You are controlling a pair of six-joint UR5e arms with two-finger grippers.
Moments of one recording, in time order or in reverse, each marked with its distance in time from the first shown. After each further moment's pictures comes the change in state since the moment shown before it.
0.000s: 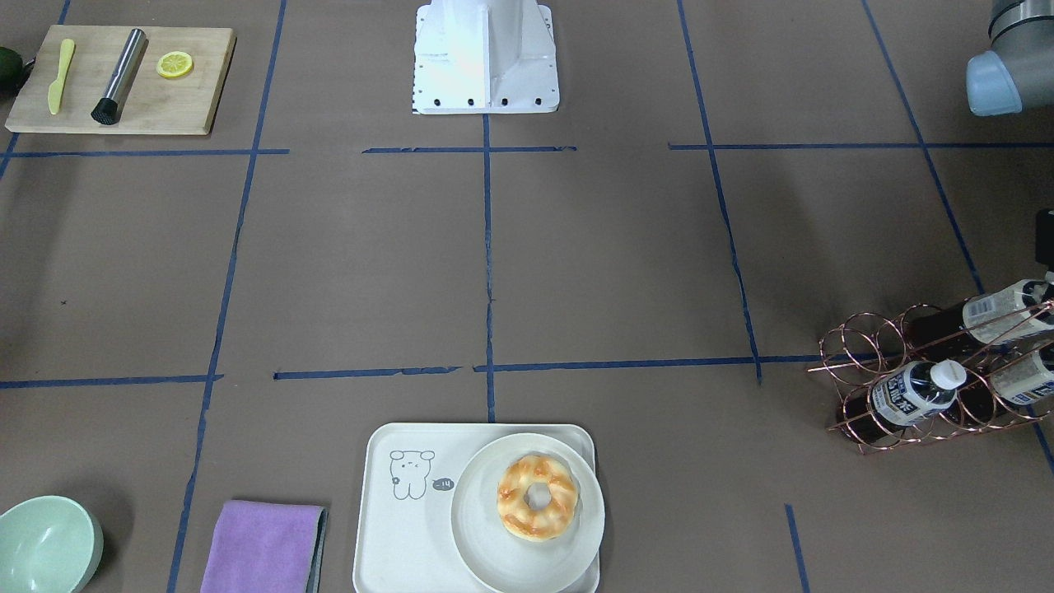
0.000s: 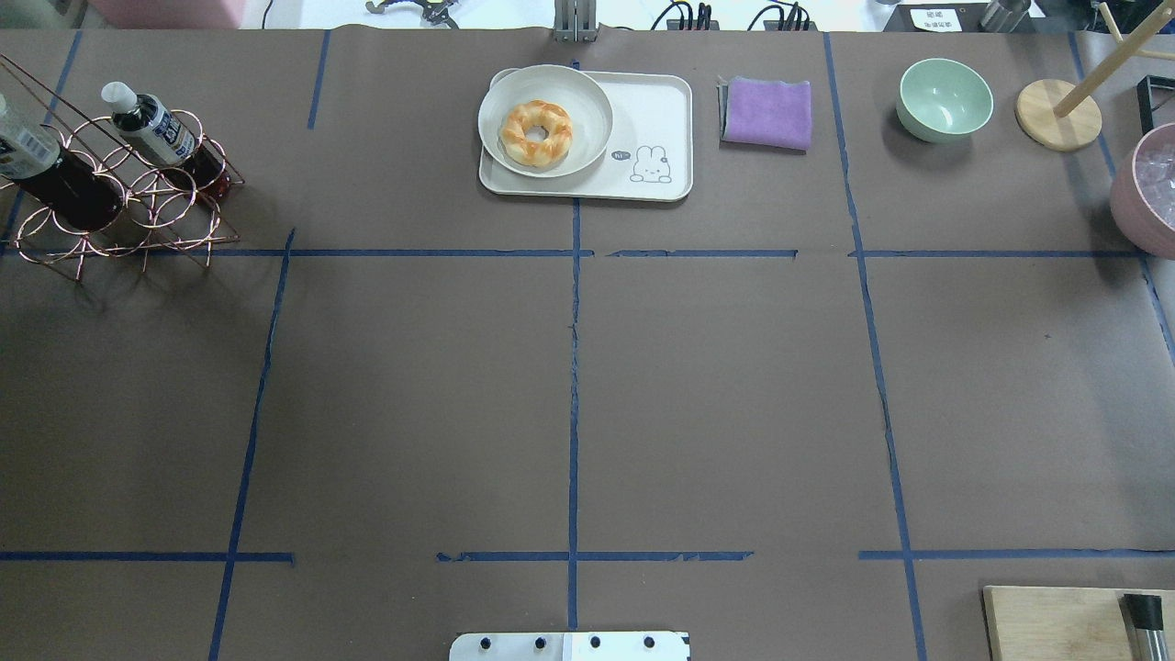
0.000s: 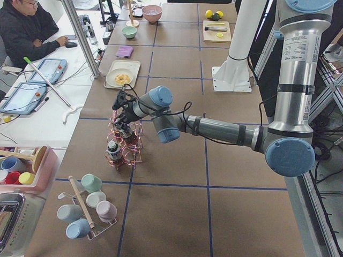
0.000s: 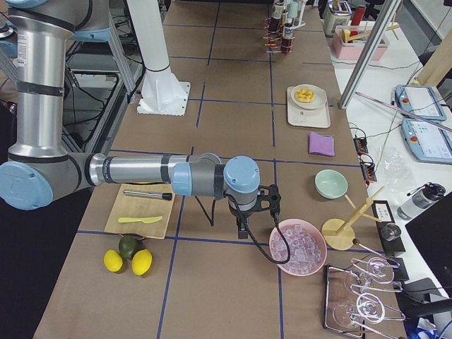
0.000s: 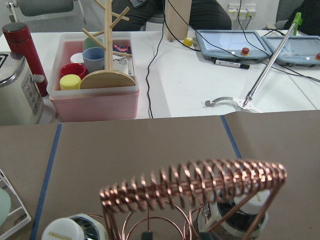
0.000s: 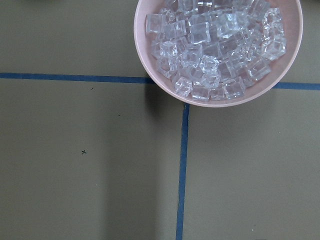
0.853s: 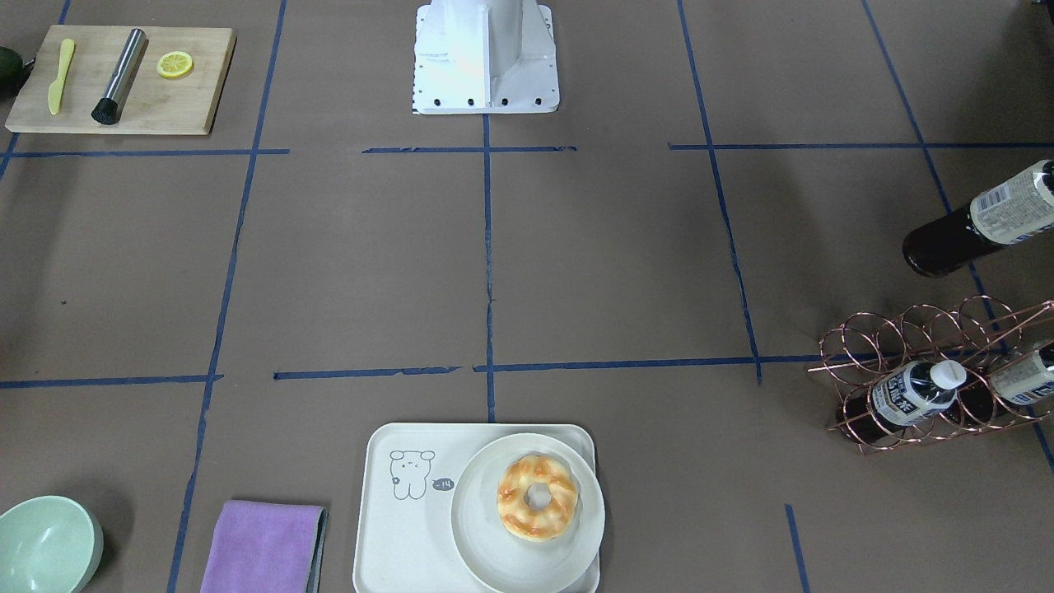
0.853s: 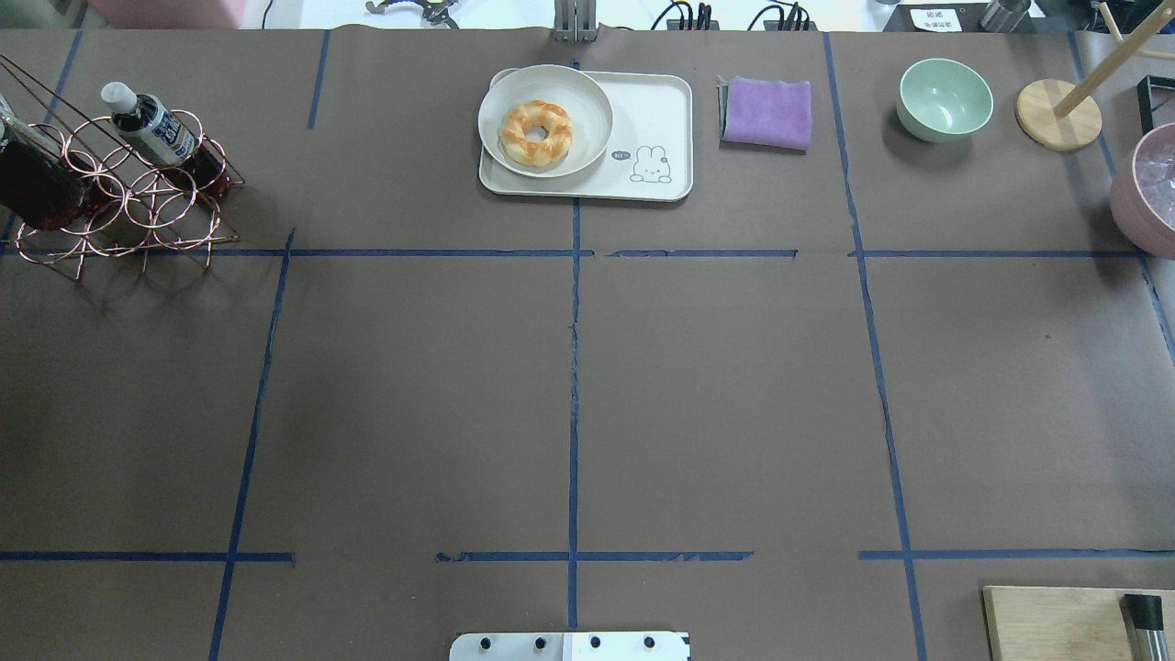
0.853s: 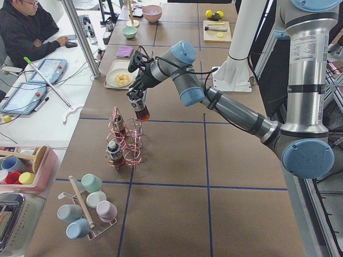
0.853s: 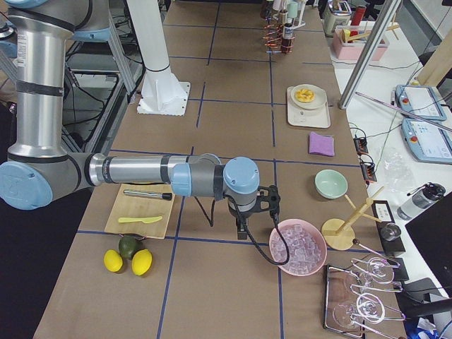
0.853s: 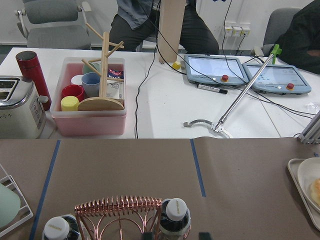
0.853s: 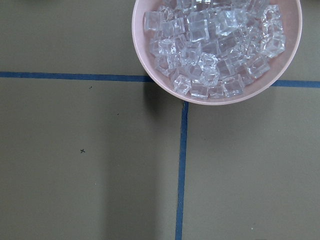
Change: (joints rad) left arm -0.029 0.077 -0.431 0.368 -0.022 -0.014; right arm 0.000 -0.003 -0.002 0.000 0.001 0.000
